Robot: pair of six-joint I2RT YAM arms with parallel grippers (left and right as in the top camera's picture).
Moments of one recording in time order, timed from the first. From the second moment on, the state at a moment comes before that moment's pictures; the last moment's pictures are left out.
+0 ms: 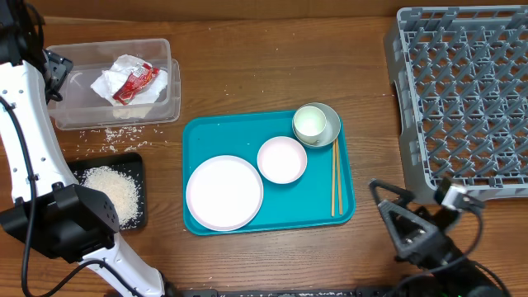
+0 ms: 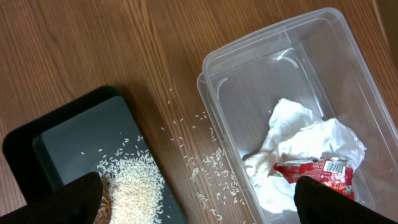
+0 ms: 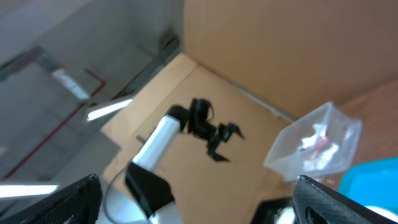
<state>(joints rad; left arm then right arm) 0.38 1.99 2.17 -1.35 -0.35 -0.82 -0.08 0.03 0.22 0.35 -0.82 1.46</state>
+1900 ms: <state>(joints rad) 0.38 1.99 2.17 -1.35 -0.35 -0.82 0.75 1.67 1.69 -1.20 0.08 0.71</state>
